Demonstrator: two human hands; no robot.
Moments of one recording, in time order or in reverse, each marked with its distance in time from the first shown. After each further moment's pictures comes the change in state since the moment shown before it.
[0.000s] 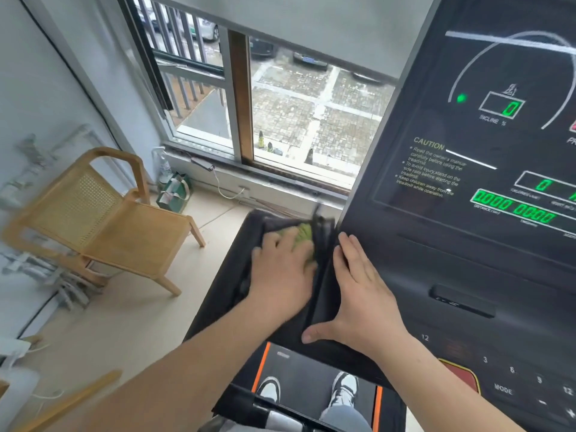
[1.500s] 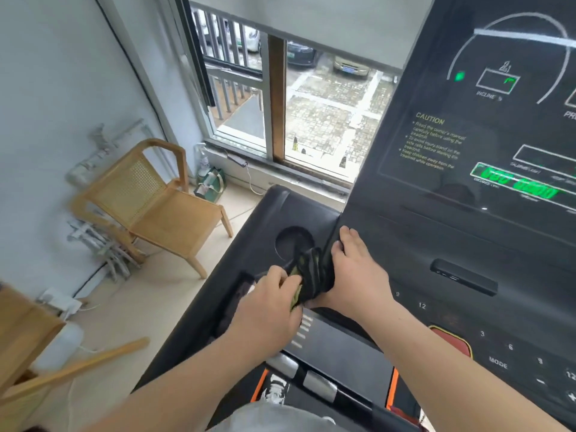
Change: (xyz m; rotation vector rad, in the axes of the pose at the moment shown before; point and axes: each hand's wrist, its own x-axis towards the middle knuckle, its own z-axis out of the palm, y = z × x) left_hand -0.136 0.011 -0.006 -0.088 -0.120 -0.080; right_hand -0.028 -0.013 0.005 -0.028 -0.060 -0.008
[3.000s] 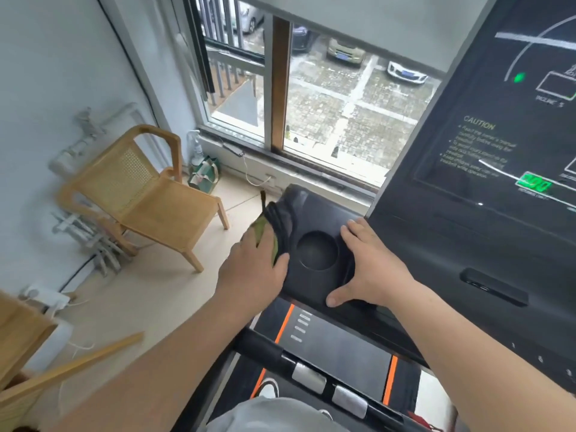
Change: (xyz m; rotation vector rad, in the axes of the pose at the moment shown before) left_hand 0.061 -0.077 -0.039 0.052 -0.008 -0.228; right_hand 0.046 -0.008 -0.011 0.057 -0.160 0.006
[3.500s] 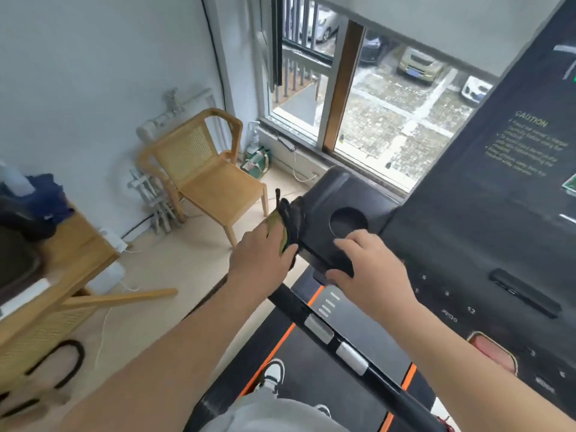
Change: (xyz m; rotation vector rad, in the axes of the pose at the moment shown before) left_hand -0.086 -0.009 0.007 0.001 0.110 -0.200; right_hand -0.055 -0.024 0.054 -0.075 0.417 -0.385
